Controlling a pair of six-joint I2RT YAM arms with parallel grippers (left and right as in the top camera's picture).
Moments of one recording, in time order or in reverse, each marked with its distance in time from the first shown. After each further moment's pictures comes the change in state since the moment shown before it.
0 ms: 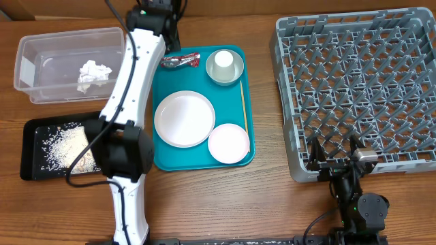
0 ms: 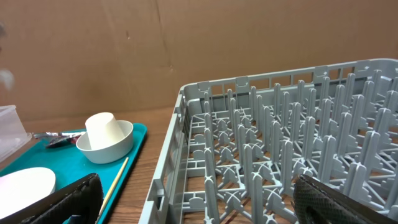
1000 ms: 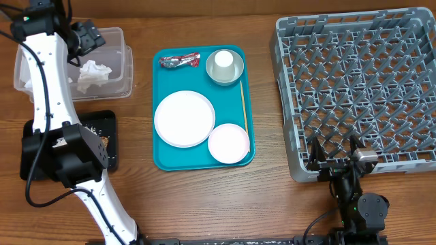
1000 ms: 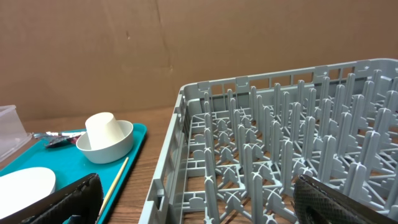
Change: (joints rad) left arm 0.453 -0.017 0.011 -0.017 0.413 0.030; right arm 0.000 0.000 0.000 0.000 0.000 0.000
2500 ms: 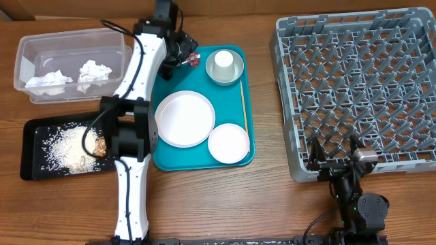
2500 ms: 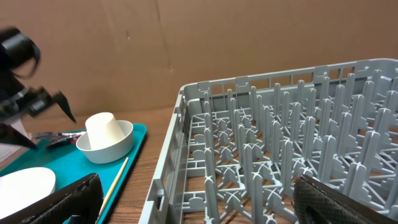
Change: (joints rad) left arm -0.397 0.308 -0.001 0.171 0.092 -0.653; right arm 0.000 0.000 0.000 0.000 0.000 0.000
